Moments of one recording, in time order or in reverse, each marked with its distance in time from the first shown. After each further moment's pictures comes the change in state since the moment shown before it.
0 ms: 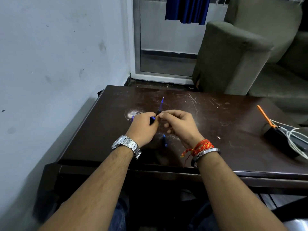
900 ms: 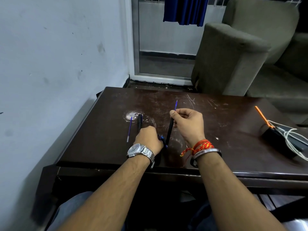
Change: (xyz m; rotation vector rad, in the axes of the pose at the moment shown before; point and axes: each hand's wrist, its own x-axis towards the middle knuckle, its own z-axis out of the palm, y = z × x) left_hand -0.015 0.019 0.029 0.378 -0.163 -0.349; right_hand 0.007 0.005 -0.016 -0.121 0.344 -0.131
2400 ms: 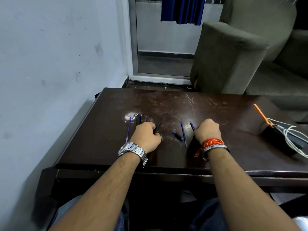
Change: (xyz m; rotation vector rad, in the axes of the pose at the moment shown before) left_hand 0.014 -0.013 -0.004 -0.206 -0.019 0.101; right_hand 0.031 0.030 -0.052 -0.796 0.047 0.283
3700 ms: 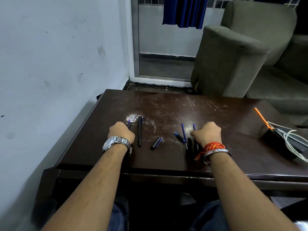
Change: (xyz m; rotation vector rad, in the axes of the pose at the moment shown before) left_hand 0.014 -0.040 -0.040 0.066 0.177 -0.442; right_hand 0.001 0.000 0.001 0.116 -0.028 0.009
